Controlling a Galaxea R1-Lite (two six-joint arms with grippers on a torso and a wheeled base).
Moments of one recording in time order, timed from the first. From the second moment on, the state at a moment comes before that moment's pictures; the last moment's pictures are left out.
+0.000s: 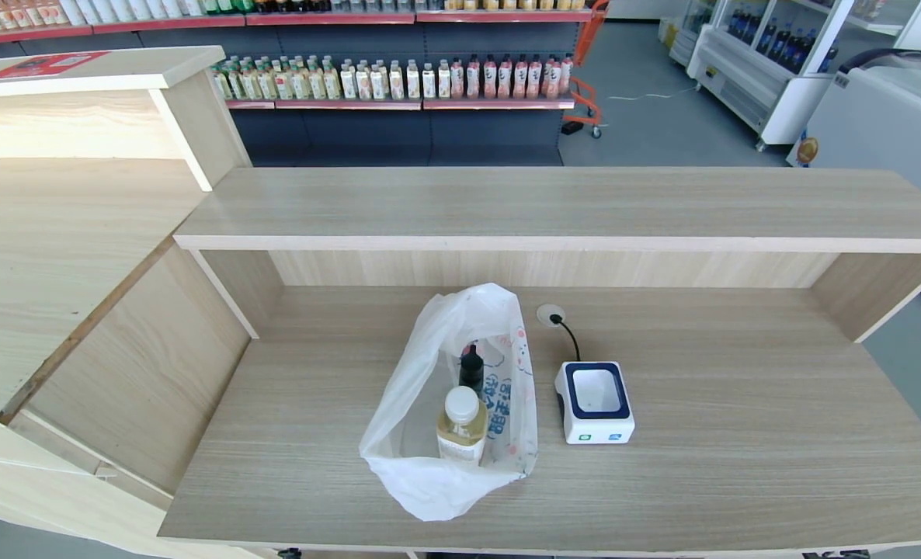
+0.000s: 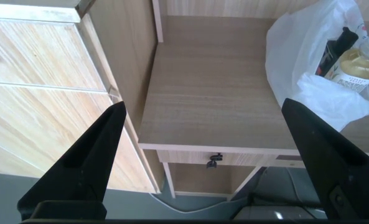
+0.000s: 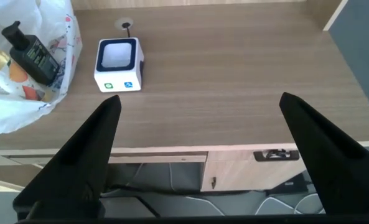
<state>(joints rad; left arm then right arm) 0.00 0.00 0.00 0.00 0.01 0.00 0.00 0.00 0.00 -0.01 -0.02 -0.02</state>
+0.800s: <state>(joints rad) 0.00 0.00 0.00 0.00 0.01 0.01 0.00 -0.01 0.00 -0.01 -0.02 -0.02</state>
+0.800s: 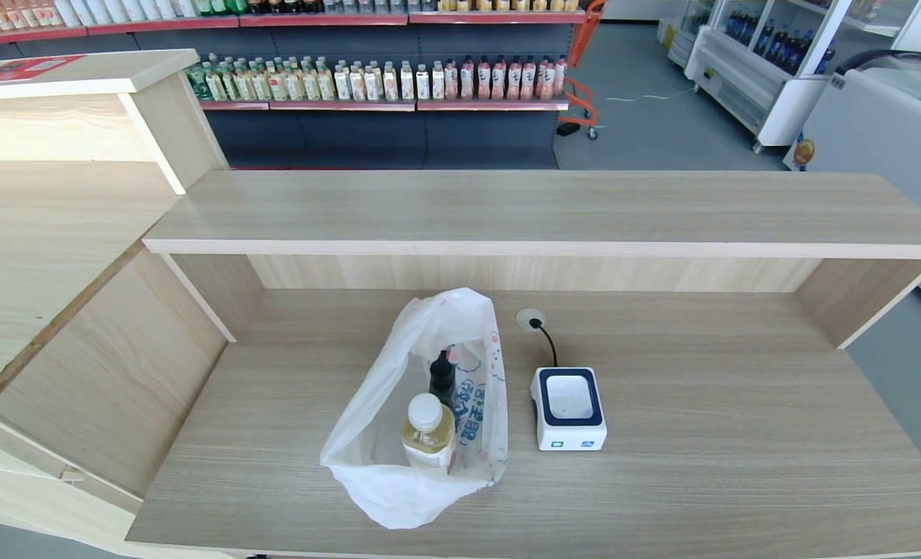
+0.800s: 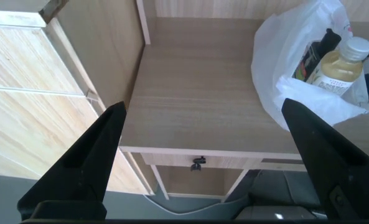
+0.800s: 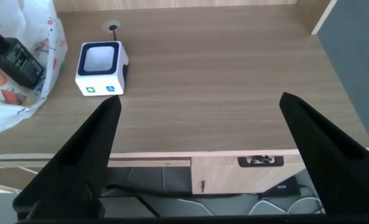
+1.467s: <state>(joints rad) 0.00 0.00 0.00 0.00 0.01 0.00 0.00 0.00 0.00 -0.01 -0.02 -0.03</state>
